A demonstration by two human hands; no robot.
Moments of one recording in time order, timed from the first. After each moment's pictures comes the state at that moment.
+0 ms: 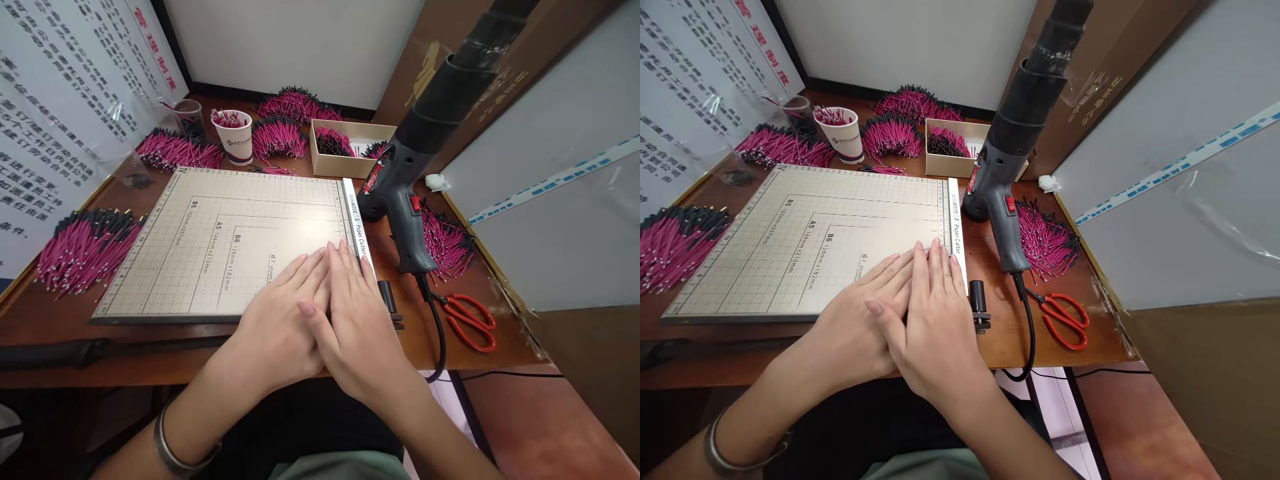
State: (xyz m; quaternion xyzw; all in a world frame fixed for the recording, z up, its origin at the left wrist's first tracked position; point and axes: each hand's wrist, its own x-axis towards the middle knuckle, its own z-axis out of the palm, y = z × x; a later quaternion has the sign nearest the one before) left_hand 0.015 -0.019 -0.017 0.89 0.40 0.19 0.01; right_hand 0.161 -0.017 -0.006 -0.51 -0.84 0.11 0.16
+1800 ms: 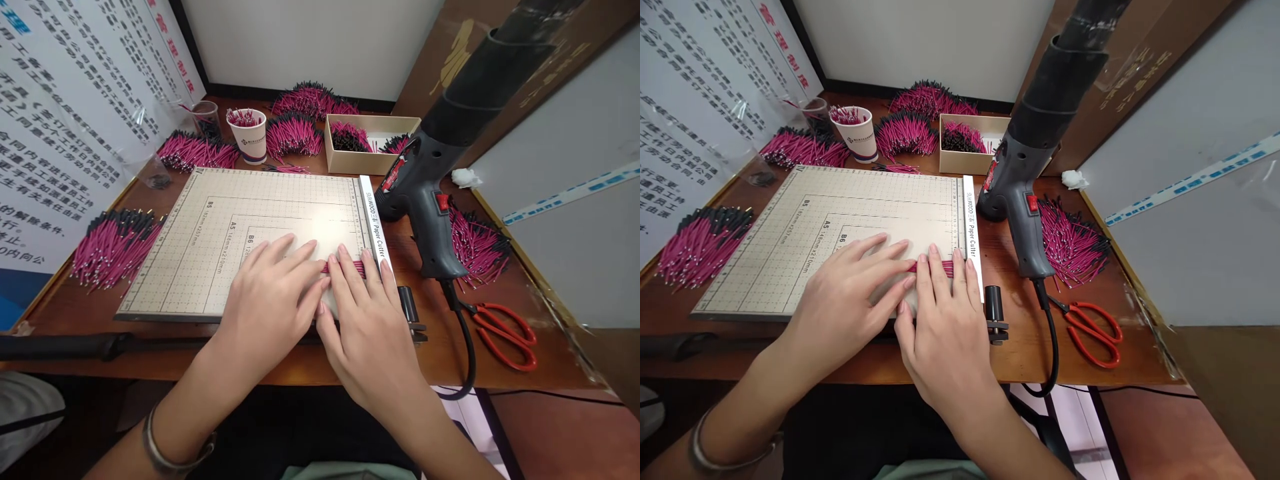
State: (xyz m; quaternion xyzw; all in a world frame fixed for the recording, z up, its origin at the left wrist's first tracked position) left_hand -0.002 -0.010 -0.005 0.80 0.54 0.26 0.00; right_hand 0.157 -0.020 -0.017 -0.49 -0.85 -0.07 0.18
